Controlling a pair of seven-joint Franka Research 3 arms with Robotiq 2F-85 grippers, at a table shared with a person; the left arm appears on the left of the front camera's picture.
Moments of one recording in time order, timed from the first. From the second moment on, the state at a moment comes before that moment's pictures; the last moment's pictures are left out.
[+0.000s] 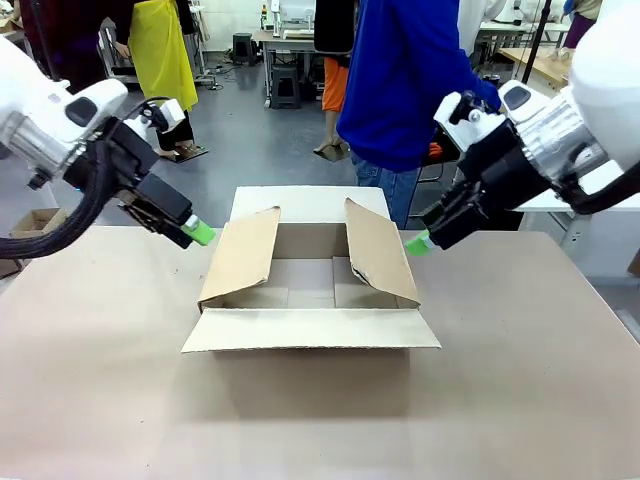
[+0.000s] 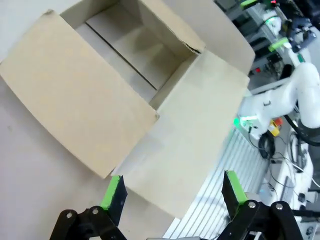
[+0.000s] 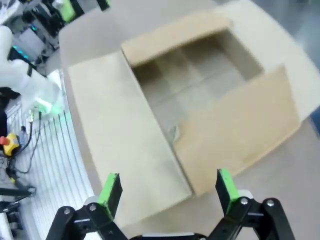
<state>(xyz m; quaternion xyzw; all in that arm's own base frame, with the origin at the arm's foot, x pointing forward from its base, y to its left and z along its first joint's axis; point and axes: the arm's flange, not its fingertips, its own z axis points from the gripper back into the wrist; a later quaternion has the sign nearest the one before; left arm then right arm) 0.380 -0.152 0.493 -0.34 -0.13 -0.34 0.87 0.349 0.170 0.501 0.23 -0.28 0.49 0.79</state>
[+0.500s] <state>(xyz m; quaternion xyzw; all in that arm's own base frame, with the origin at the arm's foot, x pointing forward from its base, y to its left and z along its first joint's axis) 0.384 -0.251 0.471 -0.22 -0.17 -0.28 0.92 0.380 0.171 0.478 0.24 -0.40 0.46 0.75</state>
